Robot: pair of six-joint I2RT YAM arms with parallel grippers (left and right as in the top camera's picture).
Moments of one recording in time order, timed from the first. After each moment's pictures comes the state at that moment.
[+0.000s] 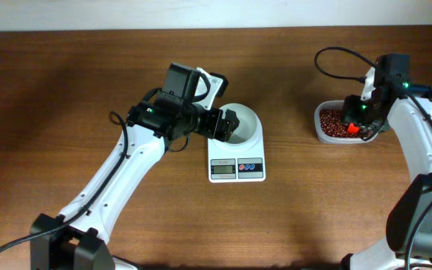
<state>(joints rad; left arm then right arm) -0.40 1.59 1.32 -0.66 0.34 -0.07 -0.16 1.78 1.38 -0.87 -0.04 0.11</state>
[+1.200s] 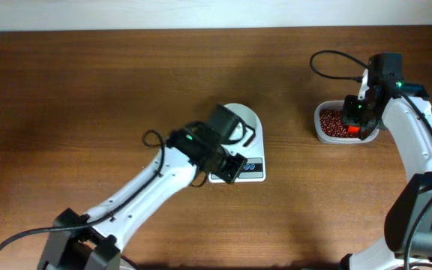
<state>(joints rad) -0.65 1.59 1.17 -0.77 0.21 -0.06 -0.12 1.78 1.38 -0.85 0.05 0.11</state>
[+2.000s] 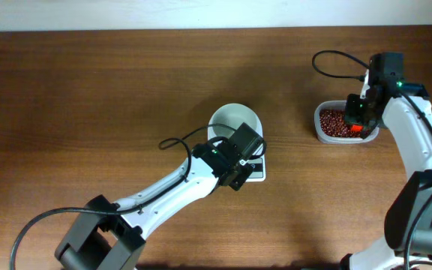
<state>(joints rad) -0.78 1.68 1.11 -0.63 -0.12 -0.05 -0.13 1.80 1.38 -0.83 0.09 0.11</state>
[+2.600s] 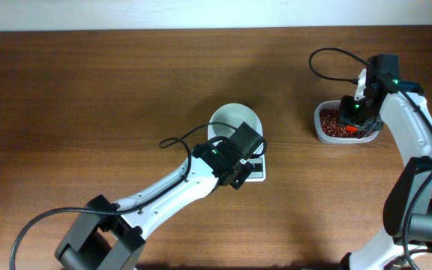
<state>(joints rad) -0.78 1.68 1.11 -0.62 -0.13 -0.04 -0.14 1.87 1.40 -0.84 -0.02 0.10</state>
